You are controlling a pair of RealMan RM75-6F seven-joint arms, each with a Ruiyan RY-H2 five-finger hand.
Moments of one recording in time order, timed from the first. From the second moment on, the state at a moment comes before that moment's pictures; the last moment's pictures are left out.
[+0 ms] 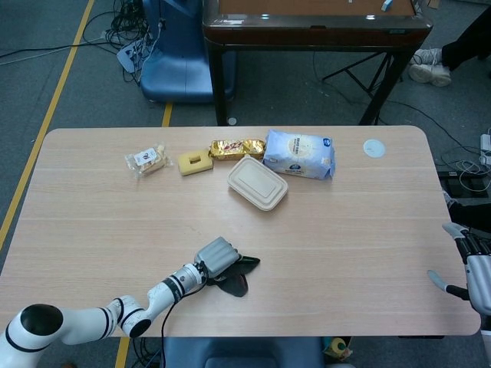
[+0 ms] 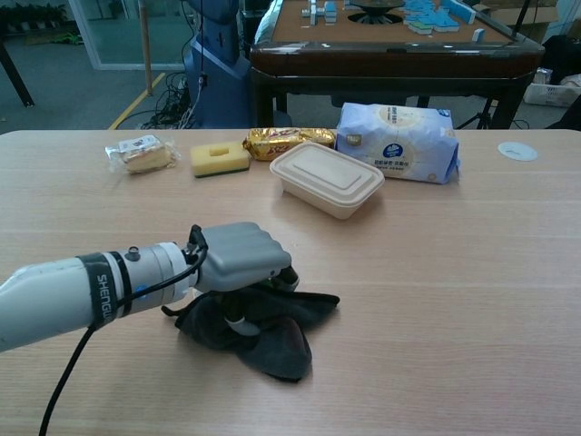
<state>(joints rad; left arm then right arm) -0.92 -1.82 -0.04 -1.16 1.38 0.76 0.37 0.00 -1.02 0.06 -1.69 -1.48 1.53 -0.05</state>
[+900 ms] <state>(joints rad) -0.89 -1.80 -0.16 -0.81 1.21 0.80 0.47 -0.02 -1.02 0.06 -1.70 -1.50 1.56 -0.05</state>
